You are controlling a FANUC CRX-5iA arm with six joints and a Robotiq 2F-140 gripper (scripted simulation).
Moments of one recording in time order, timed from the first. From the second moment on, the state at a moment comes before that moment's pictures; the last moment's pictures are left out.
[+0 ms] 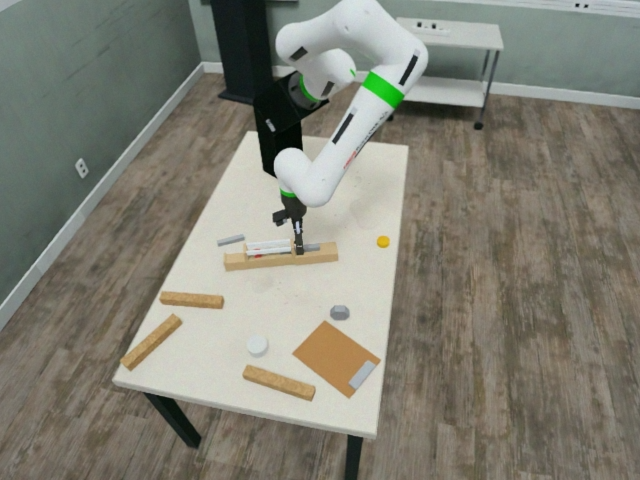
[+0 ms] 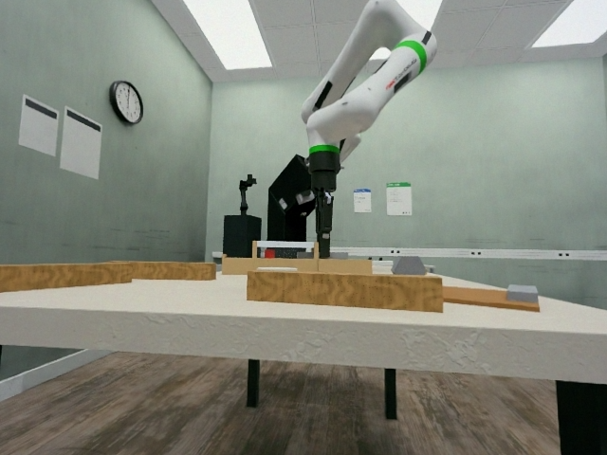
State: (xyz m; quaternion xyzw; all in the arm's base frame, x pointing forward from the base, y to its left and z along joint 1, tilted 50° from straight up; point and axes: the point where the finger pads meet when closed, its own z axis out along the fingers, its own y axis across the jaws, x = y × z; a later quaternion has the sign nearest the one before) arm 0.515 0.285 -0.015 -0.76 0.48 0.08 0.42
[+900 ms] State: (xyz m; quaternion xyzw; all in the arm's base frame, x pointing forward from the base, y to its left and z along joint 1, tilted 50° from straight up) arm 0.495 0.236 0.028 -0.76 0.48 0.08 0.42
